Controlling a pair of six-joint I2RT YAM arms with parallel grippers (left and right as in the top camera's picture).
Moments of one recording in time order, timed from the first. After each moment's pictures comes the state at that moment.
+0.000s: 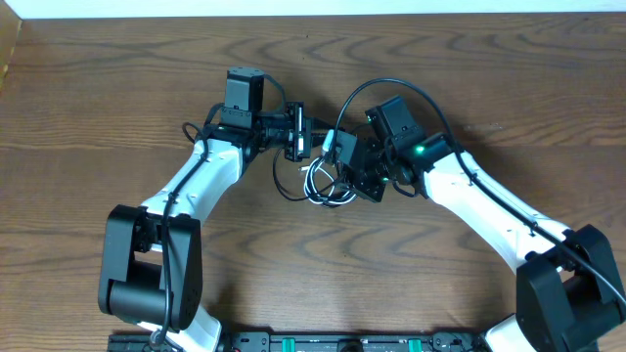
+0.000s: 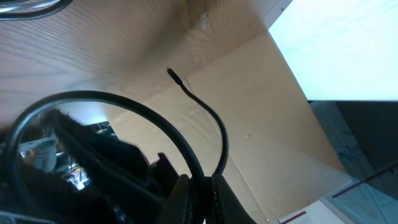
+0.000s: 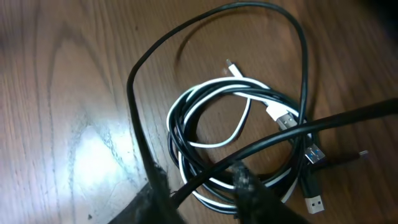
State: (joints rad) left arm -0.22 1.77 1.10 -0.10 1.09 -1.90; right arm 0.53 1.69 1.17 -0.56 -0.45 -0.57
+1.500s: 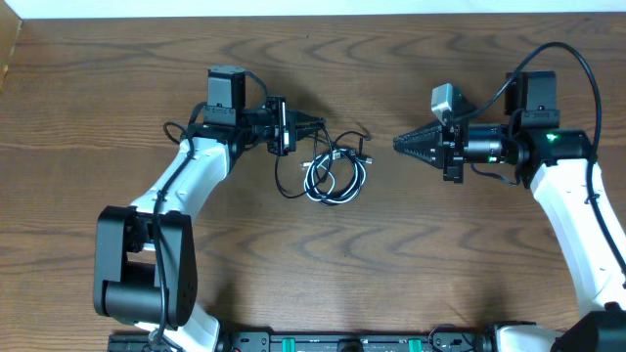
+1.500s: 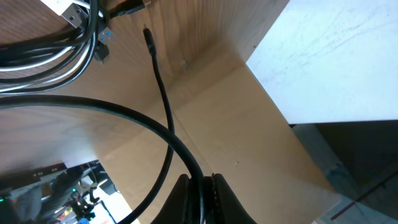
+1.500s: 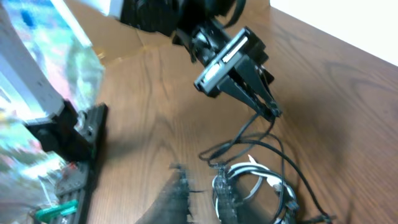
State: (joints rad) left arm -0.15 1.77 1.10 -0.11 0.99 -1.81; right arm 0.06 1.46 1.17 -0.69 -1.24 -0.71
